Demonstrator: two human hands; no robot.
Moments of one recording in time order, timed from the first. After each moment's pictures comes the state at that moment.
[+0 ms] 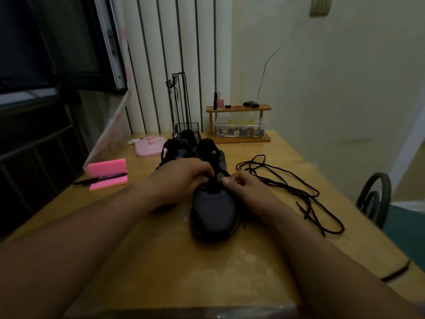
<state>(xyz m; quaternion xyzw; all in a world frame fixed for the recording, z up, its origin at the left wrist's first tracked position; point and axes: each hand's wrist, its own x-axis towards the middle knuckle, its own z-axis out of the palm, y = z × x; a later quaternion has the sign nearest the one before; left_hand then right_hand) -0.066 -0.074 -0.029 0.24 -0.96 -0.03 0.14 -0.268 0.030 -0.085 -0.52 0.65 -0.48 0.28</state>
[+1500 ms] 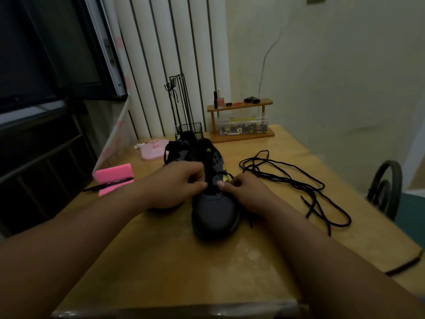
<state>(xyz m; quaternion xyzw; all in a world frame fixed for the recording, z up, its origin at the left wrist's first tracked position) -0.052 -0.057 -0.011 0.26 -0.95 -0.11 0.10 -0.272 0.007 -0.099 -0.56 0.72 -0.35 0.20</state>
